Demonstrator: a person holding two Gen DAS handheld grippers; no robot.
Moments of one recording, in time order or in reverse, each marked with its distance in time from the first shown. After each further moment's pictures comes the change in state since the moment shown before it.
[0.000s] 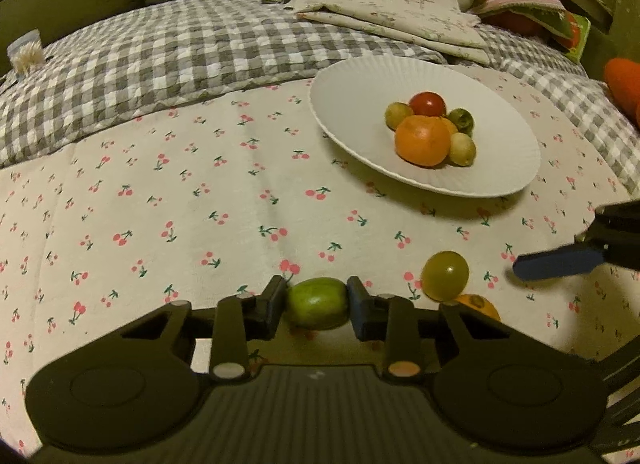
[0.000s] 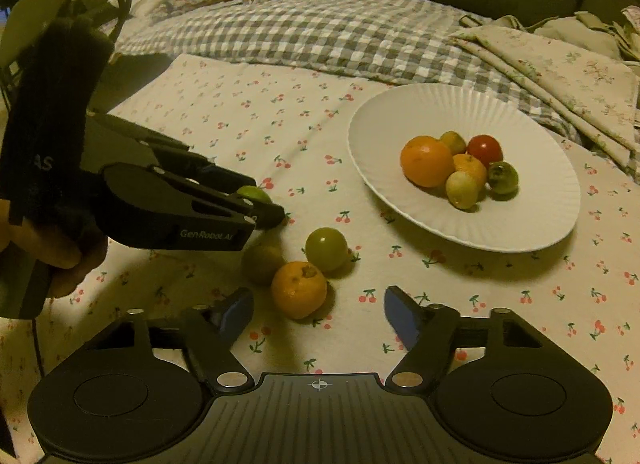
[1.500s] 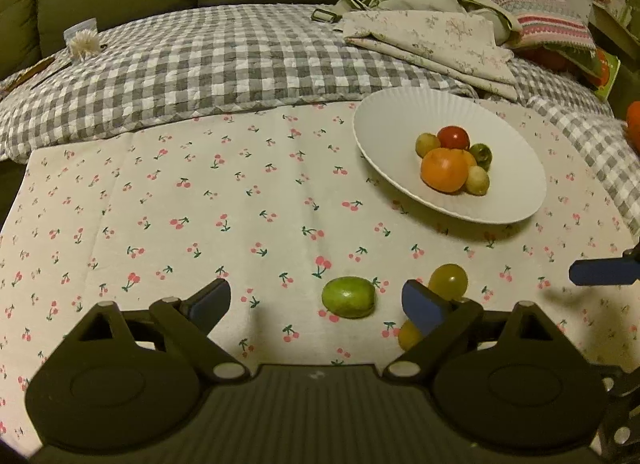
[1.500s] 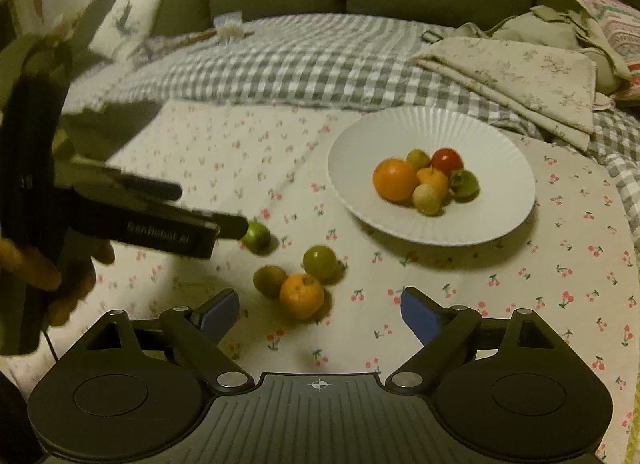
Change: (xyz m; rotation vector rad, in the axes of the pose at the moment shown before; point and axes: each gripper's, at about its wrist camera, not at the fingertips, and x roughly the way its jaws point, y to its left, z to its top) left arm -0.040 -0.001 -0.004 -0.095 -0.032 0.094; right arm -0.045 -0.001 -0.004 0.111 -0.060 -0.032
